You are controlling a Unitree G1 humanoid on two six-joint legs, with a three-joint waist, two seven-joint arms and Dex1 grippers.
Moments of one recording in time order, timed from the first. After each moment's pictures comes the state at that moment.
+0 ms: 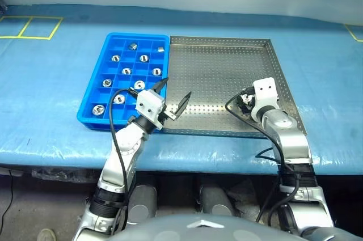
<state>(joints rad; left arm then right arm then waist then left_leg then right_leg) -0.07 0.11 -0.23 -0.26 -0.10 0.06 -0.38 -0.28 -0.34 -0.10 0.01 0.03 0.66 0.18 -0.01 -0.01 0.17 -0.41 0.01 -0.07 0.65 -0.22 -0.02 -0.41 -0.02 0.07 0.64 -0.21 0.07</state>
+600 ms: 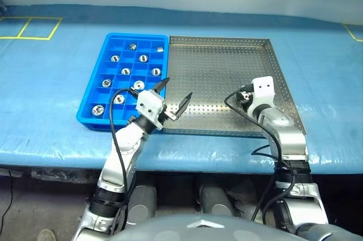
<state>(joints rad) -0.07 0.10 -0.20 -0.26 -0.12 0.05 -0.37 -0.29 -0.29 -0.09 0.01 0.10 0.56 0.23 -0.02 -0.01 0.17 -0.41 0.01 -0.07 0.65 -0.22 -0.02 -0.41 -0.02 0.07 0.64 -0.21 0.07</state>
